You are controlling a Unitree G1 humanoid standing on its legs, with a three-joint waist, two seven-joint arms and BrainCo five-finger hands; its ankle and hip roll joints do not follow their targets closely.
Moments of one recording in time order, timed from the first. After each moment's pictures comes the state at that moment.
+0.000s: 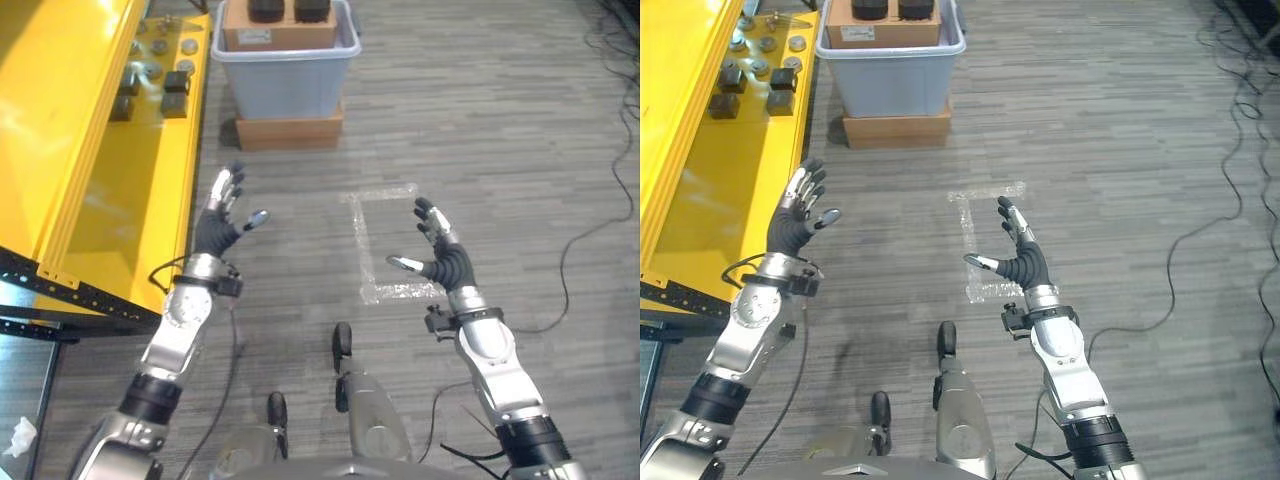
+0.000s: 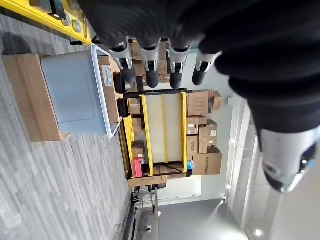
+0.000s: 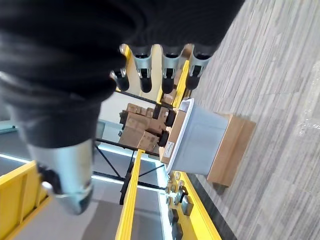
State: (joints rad) left arm -0.23 0.32 -0.21 0.01 -0.23 -0.26 0.11; right arm -0.02 -0.43 0.07 -0.10 0.07 -0.20 -0.08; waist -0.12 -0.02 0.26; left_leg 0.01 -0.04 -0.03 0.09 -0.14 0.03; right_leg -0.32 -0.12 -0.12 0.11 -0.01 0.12
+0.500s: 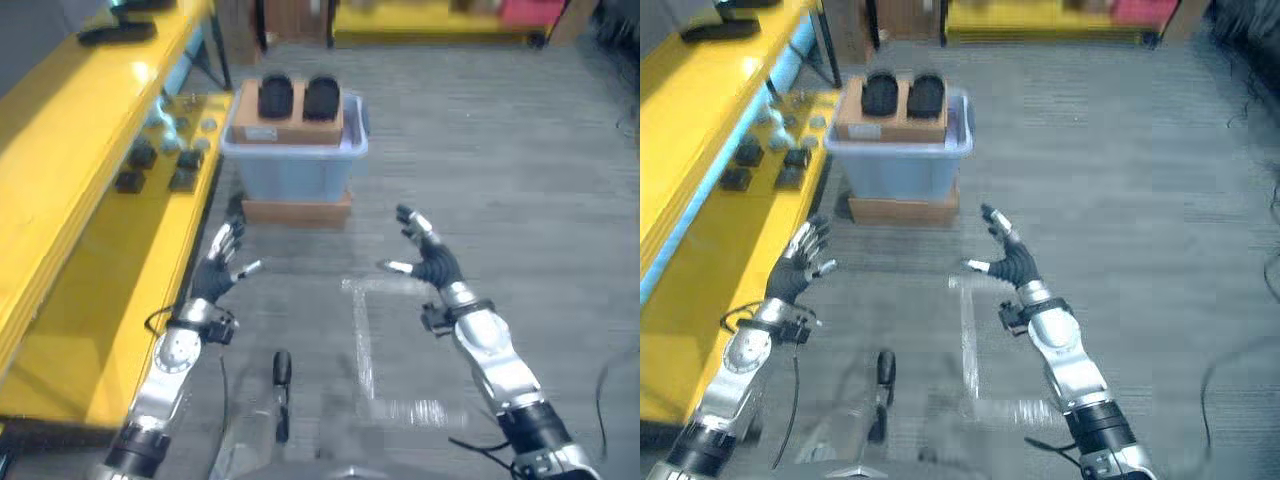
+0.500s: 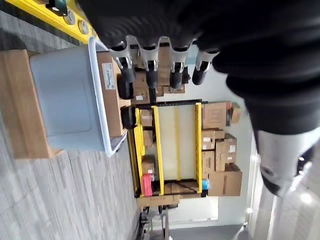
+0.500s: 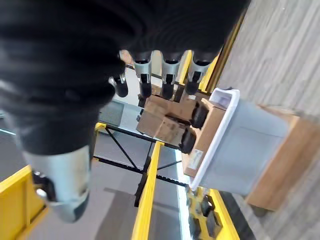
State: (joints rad) left arm 0.00 0.33 -0.17 -0.02 -0.27 -0.24 0.03; right arm -0.12 -0.47 0.15 0.02 0.12 -0.20 -0.03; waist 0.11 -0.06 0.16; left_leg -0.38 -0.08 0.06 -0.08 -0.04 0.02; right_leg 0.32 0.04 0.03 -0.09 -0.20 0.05
